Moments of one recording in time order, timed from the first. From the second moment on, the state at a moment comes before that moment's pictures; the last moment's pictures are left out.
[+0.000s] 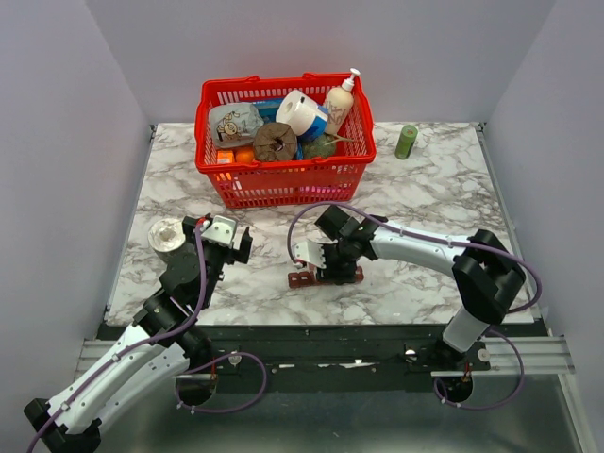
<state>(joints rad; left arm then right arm) -0.73 0.43 0.48 -0.07 -0.48 0.20 0.87 1.68 1.09 -0.65 -0.22 -0.80</state>
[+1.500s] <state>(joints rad) -0.73 0.42 0.48 -0.07 -0.48 0.20 0.93 1.73 1.19 -0.77 -0.10 -0.80</state>
